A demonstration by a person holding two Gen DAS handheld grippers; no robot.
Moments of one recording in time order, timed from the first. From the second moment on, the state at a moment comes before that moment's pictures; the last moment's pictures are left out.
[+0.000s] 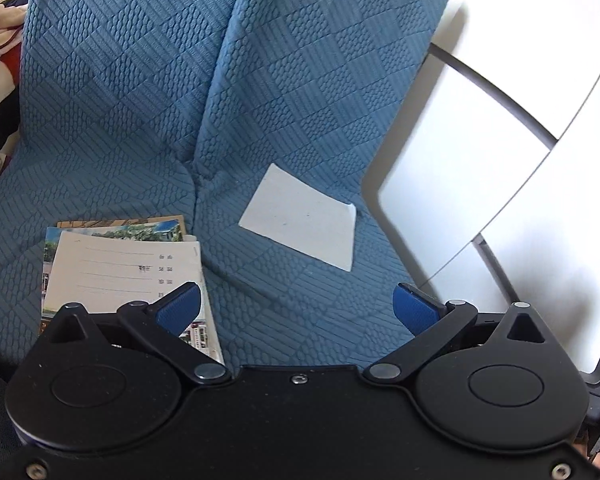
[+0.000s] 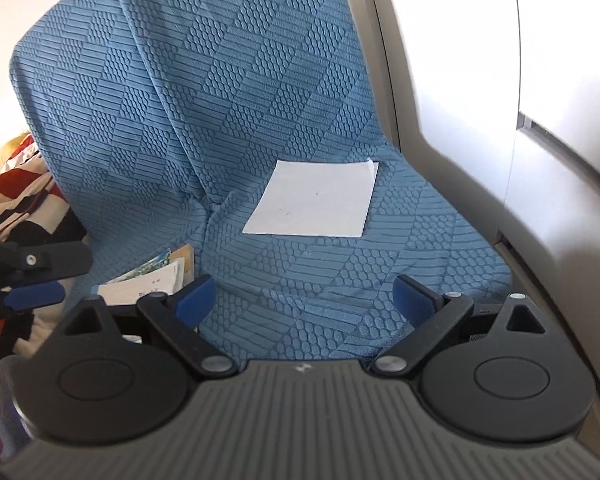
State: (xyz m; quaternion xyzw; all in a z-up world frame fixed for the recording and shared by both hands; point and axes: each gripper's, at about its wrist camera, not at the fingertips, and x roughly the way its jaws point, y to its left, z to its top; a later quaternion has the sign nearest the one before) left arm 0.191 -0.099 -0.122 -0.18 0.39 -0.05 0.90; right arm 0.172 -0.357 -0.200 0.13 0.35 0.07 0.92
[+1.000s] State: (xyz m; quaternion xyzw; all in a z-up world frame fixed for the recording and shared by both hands) left arm 0.298 -0.123 -0.186 -0.19 0.43 -0.03 0.88; right arm 0.289 -0.374 -0.276 0.24 0.36 0.04 0.90
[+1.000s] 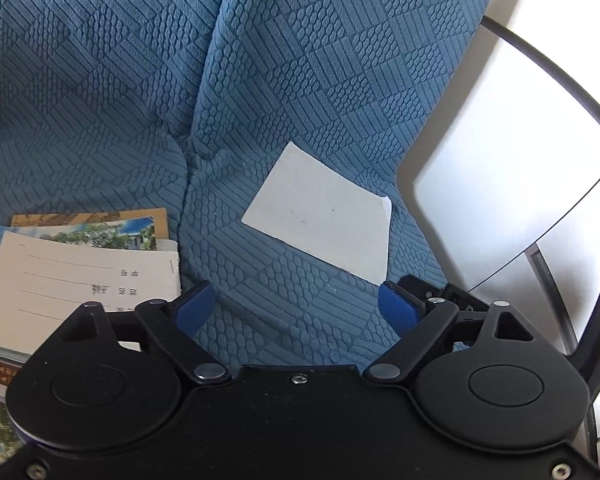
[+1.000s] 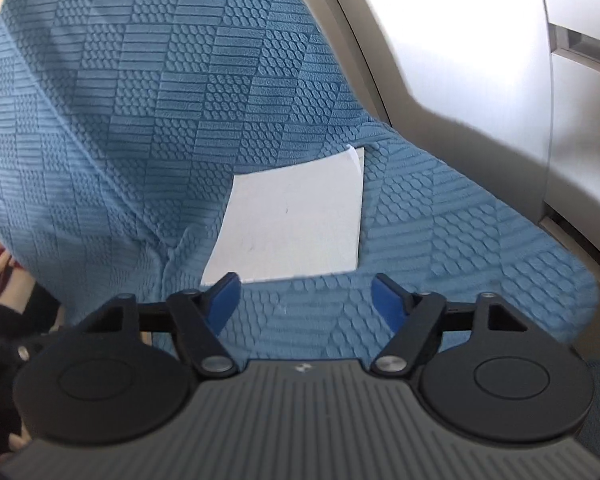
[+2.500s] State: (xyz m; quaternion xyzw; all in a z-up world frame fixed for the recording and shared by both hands) left arm 0.398 -0.109 -0.341 -0.58 0.43 -0.08 0.68; right arm 0.373 -0.434 -0.368 0.60 0.36 0.17 0.70
